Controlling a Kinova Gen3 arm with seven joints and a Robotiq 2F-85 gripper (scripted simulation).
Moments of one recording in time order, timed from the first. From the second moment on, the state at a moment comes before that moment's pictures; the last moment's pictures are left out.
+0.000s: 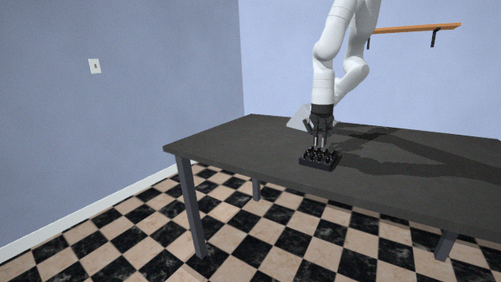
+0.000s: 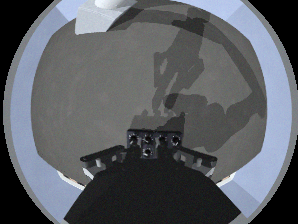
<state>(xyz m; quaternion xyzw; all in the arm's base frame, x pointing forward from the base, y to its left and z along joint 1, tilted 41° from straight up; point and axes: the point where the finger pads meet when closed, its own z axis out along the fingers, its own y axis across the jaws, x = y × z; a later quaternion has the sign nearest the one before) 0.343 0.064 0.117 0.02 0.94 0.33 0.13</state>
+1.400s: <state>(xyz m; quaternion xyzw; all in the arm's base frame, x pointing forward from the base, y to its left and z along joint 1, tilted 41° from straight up) 0.344 0.065 0.113 0.02 0.94 0.33 0.13</state>
